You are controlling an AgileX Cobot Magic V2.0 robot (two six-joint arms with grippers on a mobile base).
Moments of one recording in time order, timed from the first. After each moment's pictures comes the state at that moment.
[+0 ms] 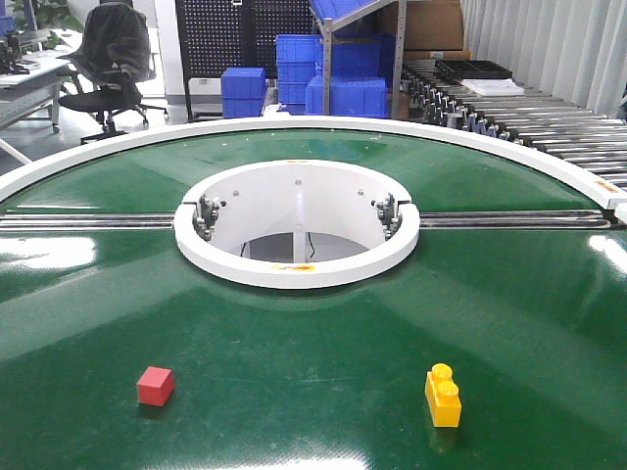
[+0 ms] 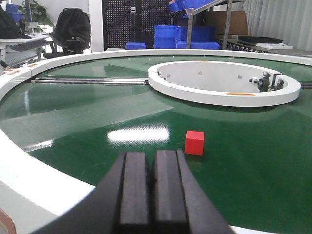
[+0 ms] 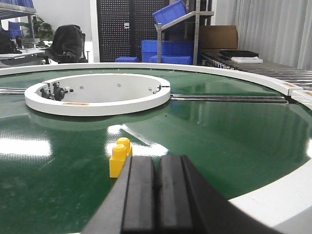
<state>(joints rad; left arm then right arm) 0.02 -0.01 0.03 -0.04 0.08 0.00 0.06 -0.01 0.03 -0.07 0.03 0.03</state>
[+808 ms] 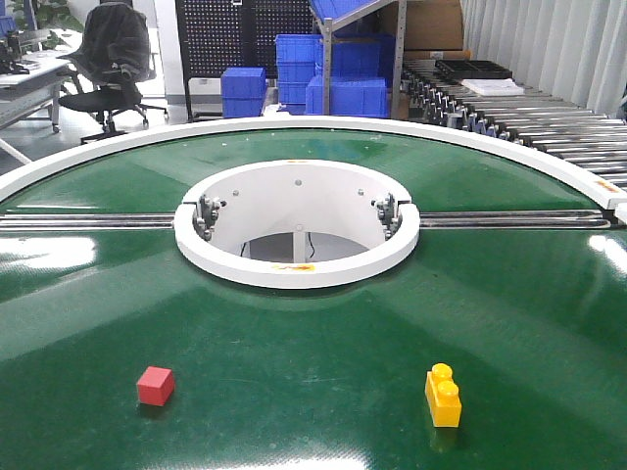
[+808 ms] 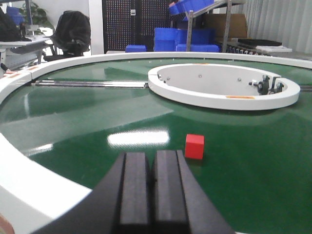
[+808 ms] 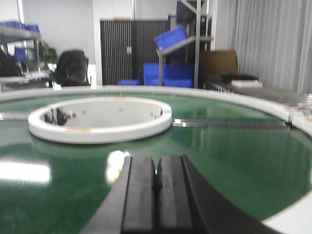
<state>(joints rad) 0.02 -0.01 0.03 -0.04 0.04 0.00 0.06 -0.01 0.03 -0.07 -0.09 0.03</state>
